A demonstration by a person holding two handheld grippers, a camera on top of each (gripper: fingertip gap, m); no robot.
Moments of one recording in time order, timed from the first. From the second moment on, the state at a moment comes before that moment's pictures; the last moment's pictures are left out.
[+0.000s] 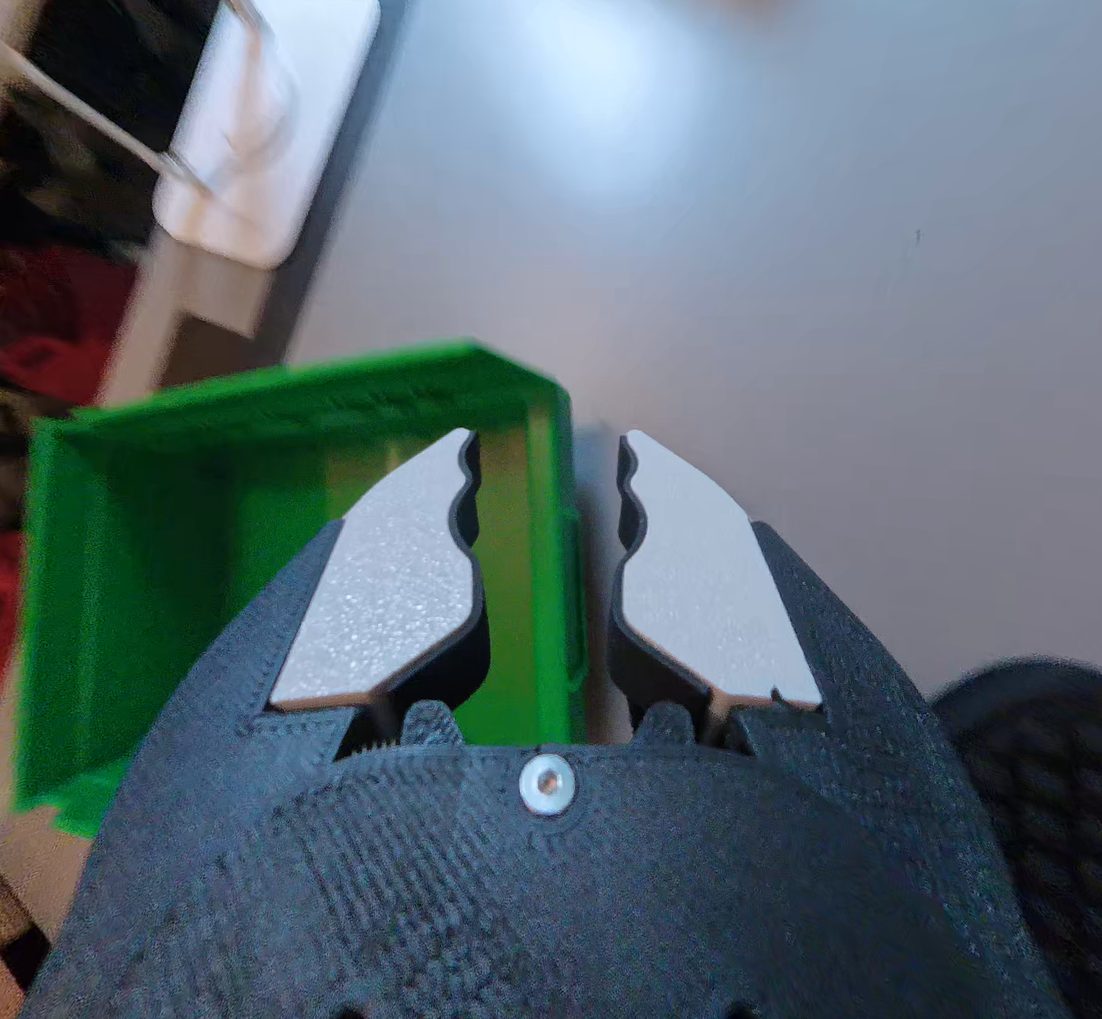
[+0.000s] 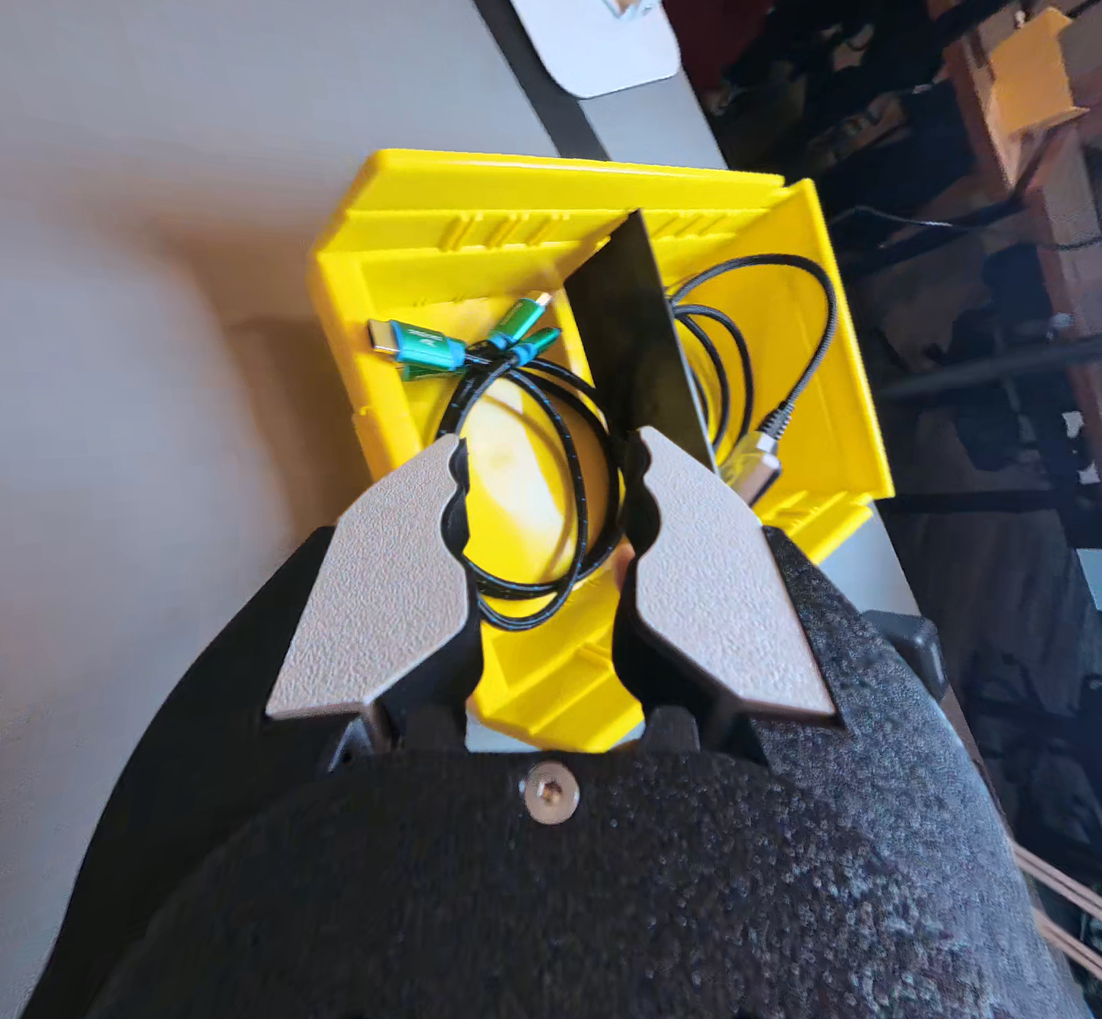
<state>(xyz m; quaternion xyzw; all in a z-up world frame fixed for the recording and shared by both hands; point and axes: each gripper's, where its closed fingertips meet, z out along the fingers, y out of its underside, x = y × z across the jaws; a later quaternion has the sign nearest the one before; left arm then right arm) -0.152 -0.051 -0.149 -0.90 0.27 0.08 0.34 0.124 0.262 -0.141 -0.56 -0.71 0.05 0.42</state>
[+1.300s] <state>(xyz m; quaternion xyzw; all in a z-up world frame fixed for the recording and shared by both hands) -0.107 -0.011 -0.236 -0.79 0.47 0.26 0.29 0.077 0.055 -0.220 -0.31 -0.88 0.05 0.36</state>
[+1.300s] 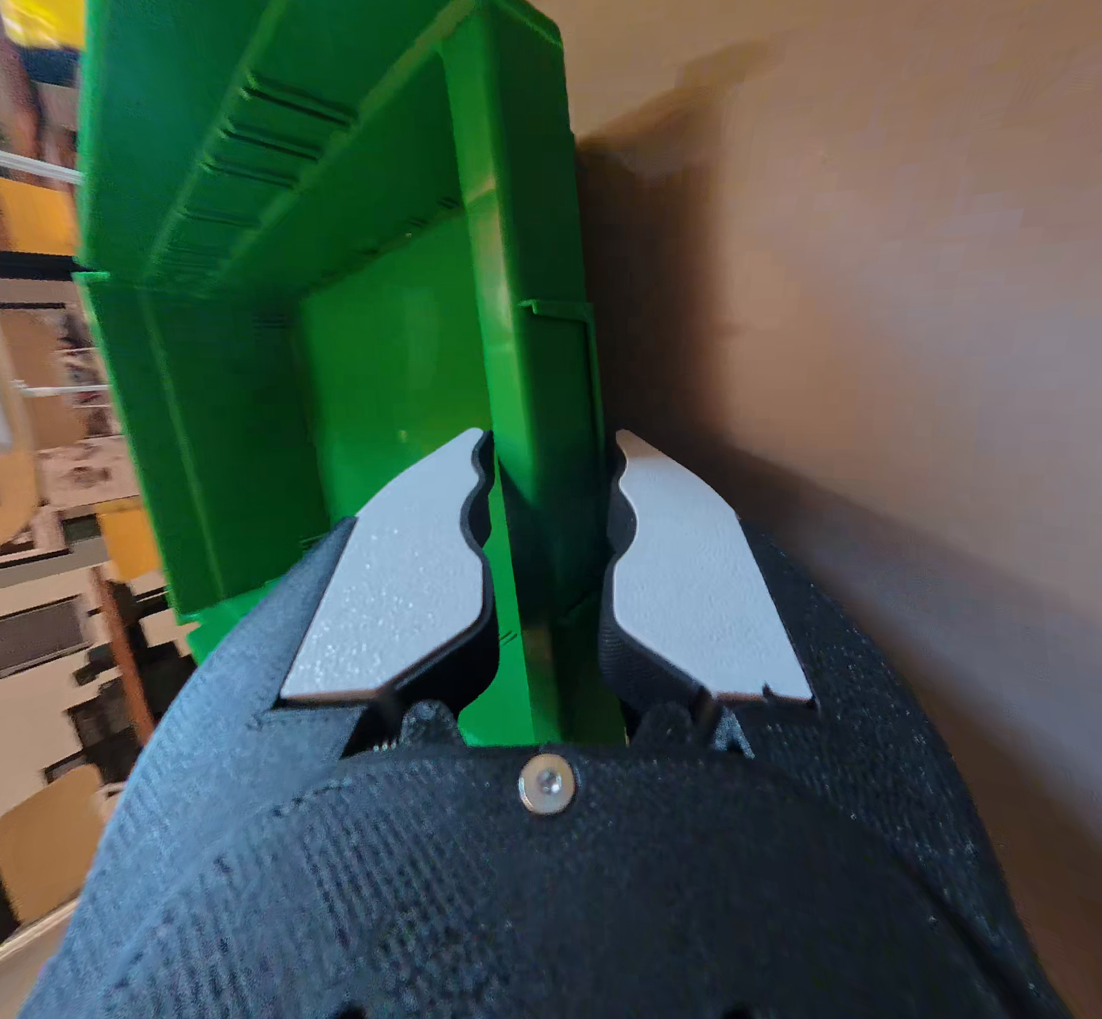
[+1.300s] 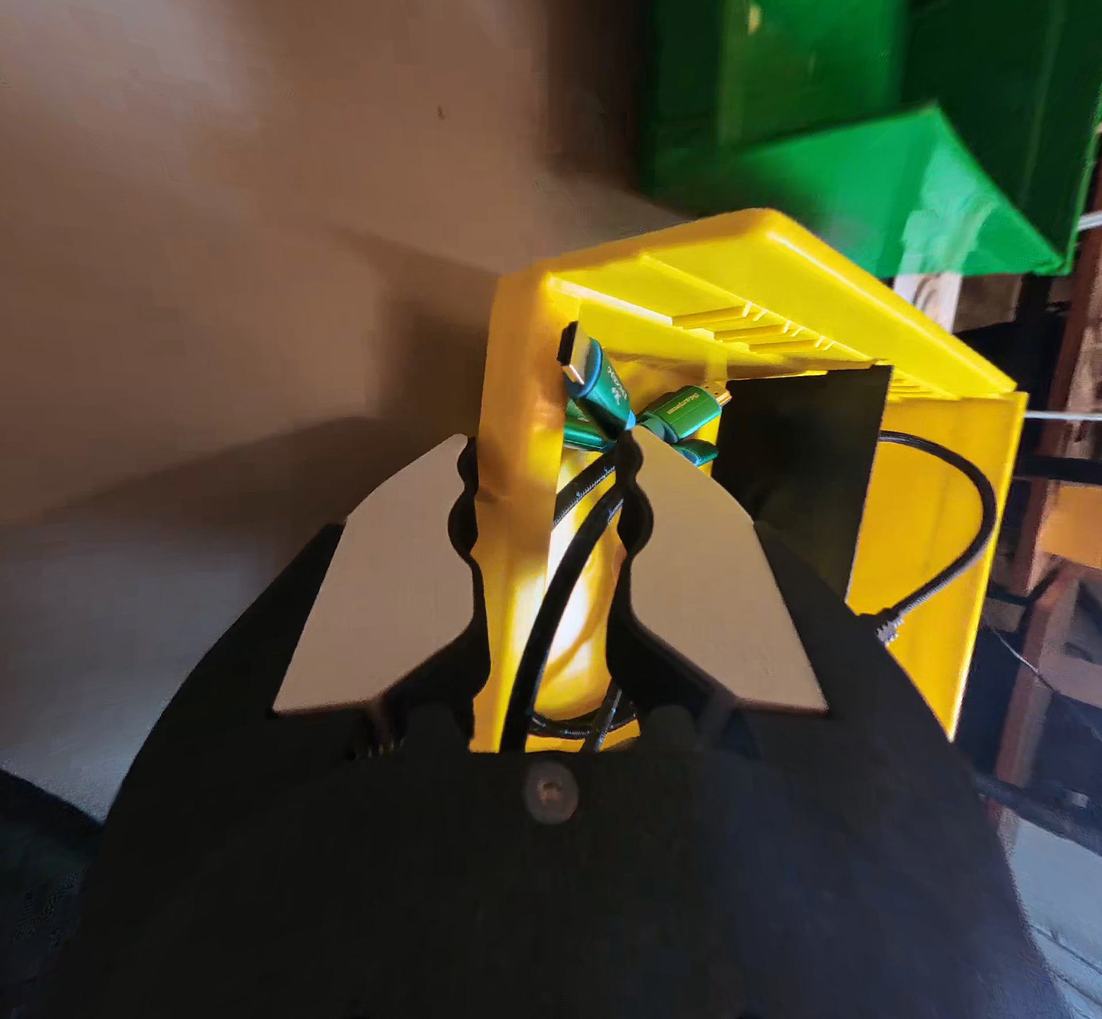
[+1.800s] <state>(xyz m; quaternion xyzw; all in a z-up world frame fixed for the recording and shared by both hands) 0.014 -0.052 -0.154 -0.80 0.17 -0.14 0.56 0.202 0.121 -0.148 -0.69 -0.43 0.33 0.49</state>
